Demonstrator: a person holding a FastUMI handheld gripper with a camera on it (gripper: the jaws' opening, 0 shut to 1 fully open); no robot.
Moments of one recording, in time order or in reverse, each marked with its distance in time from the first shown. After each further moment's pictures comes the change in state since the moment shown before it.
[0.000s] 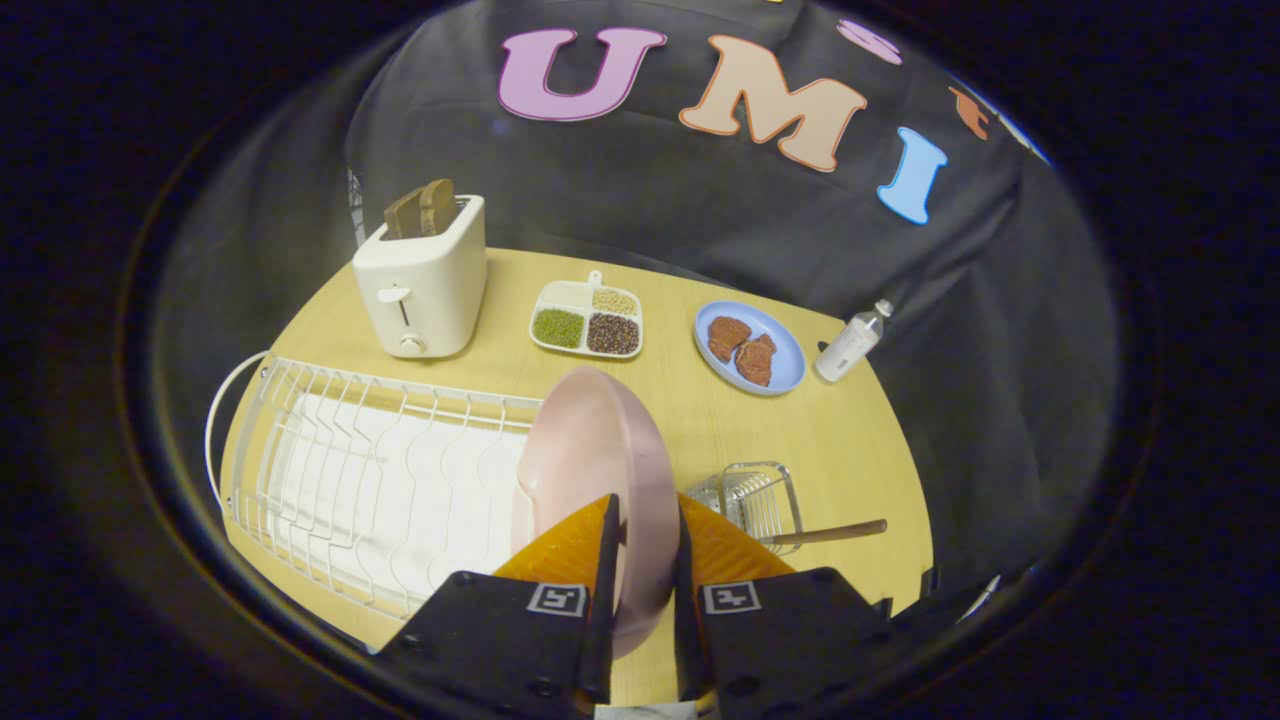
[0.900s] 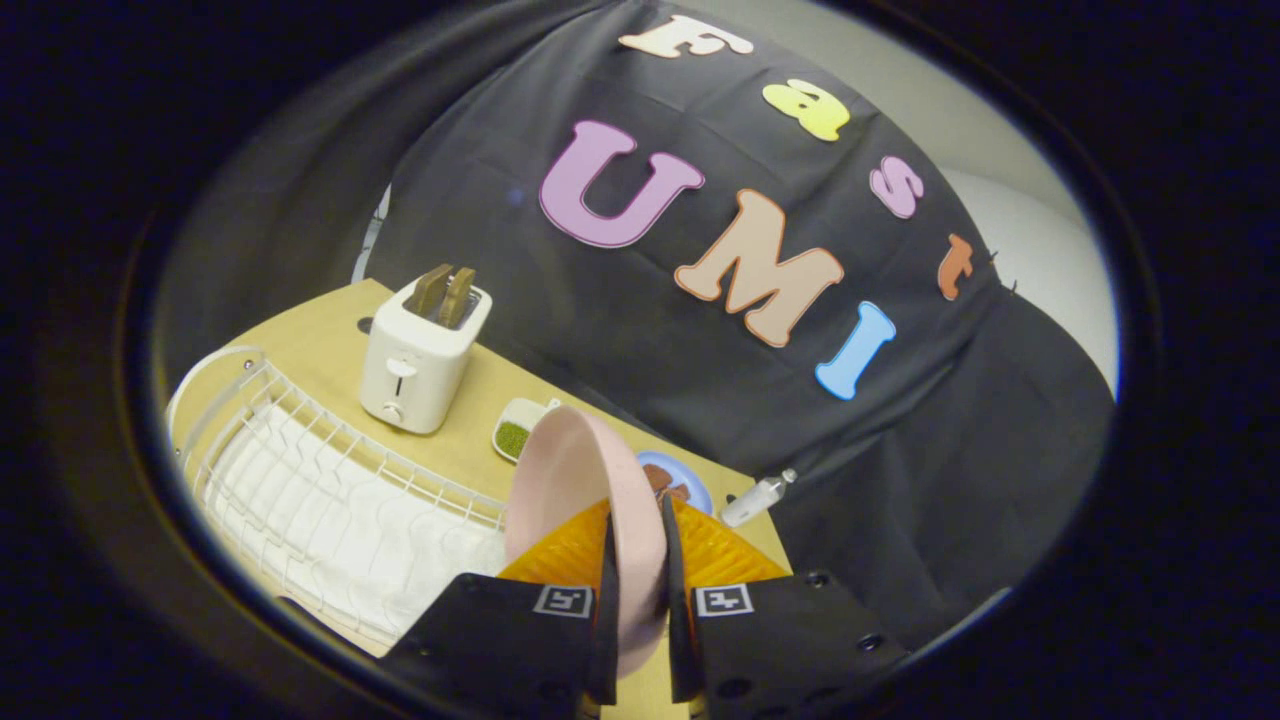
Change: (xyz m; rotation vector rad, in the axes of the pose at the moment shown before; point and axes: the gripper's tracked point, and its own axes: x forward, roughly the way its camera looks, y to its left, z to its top) arm -0.079 0.001 0.089 -0.228 -0.437 -0.208
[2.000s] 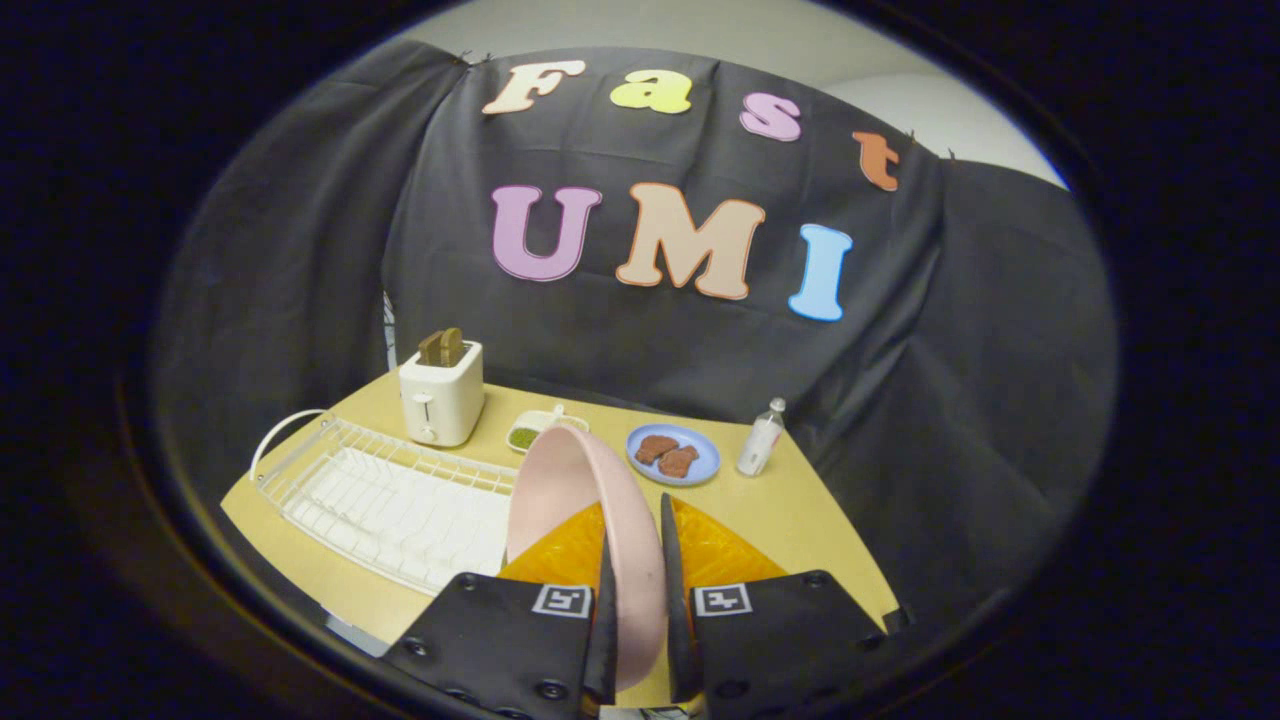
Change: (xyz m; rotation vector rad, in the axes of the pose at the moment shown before) arm -0.083 -0.141 -0.133 0.430 -0.039 0.215
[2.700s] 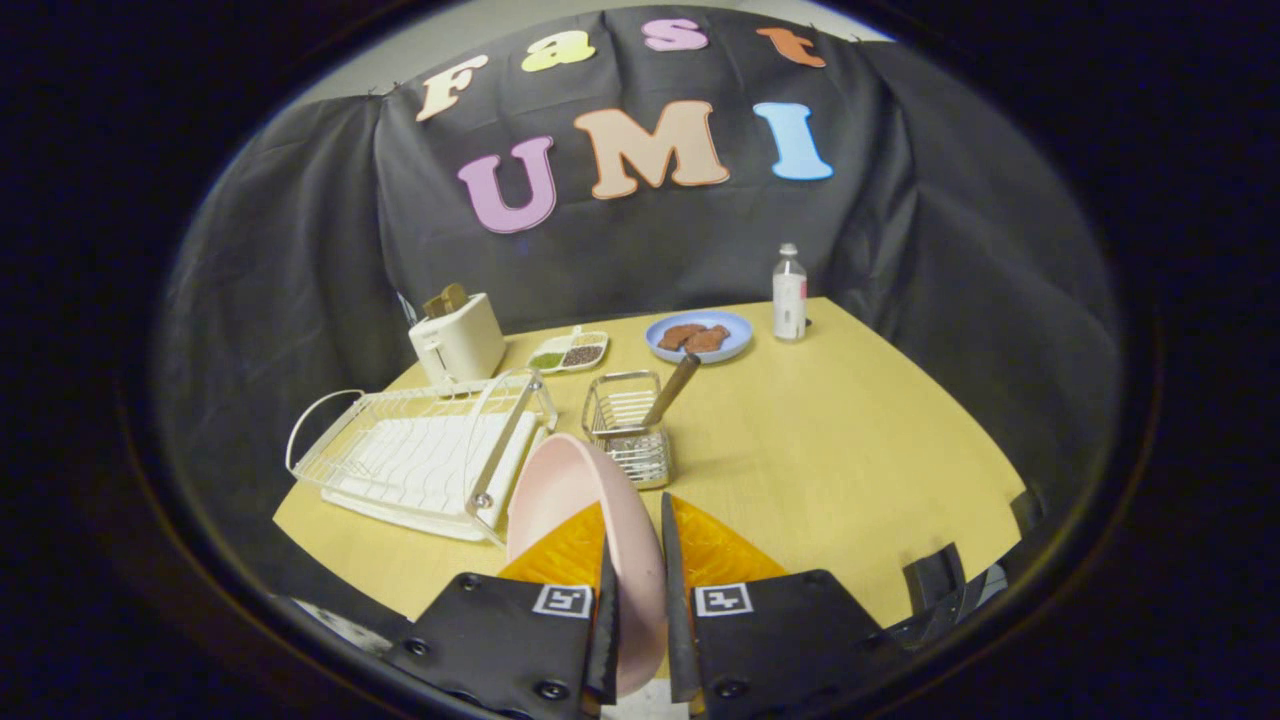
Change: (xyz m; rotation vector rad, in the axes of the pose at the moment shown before) arm 0.028 -0.028 -0.164 0.251 0.179 0.160
